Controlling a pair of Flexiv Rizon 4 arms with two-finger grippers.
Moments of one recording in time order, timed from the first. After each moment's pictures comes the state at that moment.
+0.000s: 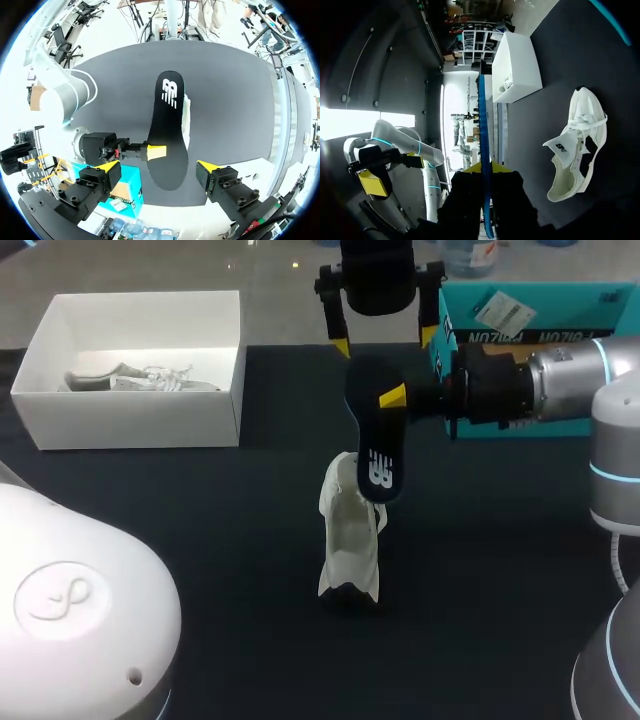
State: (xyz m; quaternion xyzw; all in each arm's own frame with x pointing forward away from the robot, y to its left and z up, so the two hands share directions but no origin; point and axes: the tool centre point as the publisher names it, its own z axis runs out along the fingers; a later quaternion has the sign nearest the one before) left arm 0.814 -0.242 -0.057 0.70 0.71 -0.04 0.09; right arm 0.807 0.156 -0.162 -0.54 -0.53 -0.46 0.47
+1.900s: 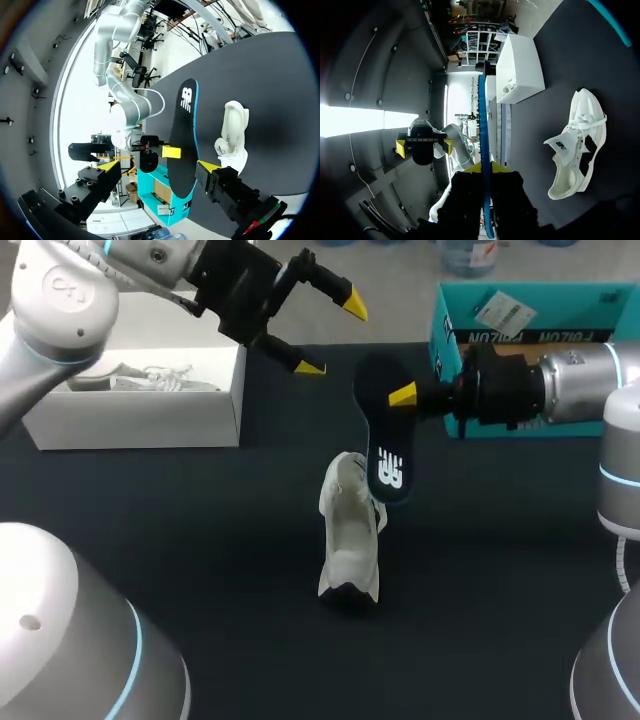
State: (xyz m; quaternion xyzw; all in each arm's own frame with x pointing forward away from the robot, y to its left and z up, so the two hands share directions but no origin) left arm 0.824 -0.193 -0.059 0.61 0.62 -0.38 0.31; right arm 0.804 0.144 -0.156 -0.53 -0.53 -0.47 0.47
